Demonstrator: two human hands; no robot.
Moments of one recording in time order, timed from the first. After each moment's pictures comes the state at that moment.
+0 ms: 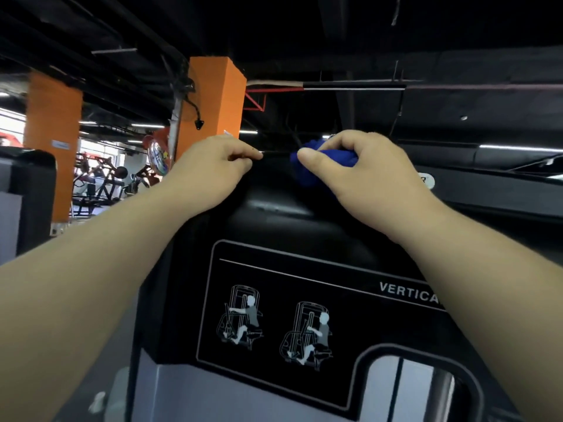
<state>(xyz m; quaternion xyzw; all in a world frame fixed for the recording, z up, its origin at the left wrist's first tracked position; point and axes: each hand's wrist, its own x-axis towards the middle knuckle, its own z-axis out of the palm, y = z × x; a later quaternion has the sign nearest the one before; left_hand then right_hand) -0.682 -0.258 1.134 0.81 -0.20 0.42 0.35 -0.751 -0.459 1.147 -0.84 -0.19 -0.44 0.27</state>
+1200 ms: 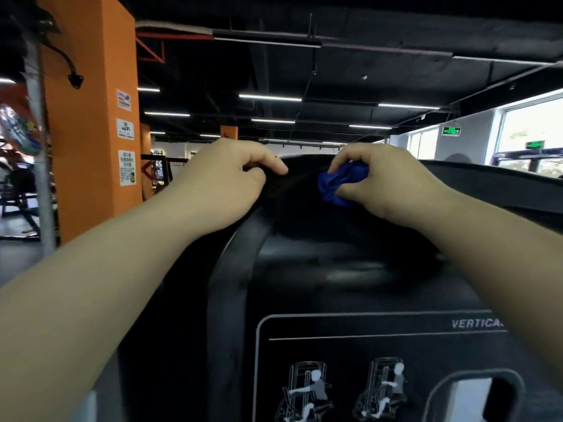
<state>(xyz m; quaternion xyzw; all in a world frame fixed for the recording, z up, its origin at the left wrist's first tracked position) -0.635 -0.231 1.170 0.80 -0.37 0.25 0.39 -0.700 -0.434 1.184 -0.92 0.01 -0.38 0.11</state>
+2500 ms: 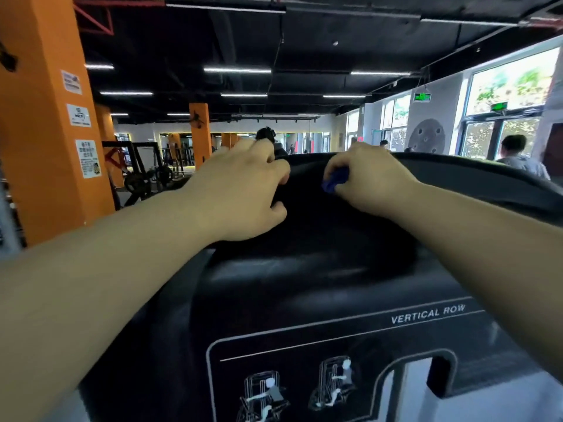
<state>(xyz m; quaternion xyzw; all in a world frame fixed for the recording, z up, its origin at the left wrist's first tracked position) -0.628 -0.301 1.199 0.82 -0.45 0.36 -0.01 -0.694 -0.501 1.199 -0.94 0.07 -0.33 0.03</state>
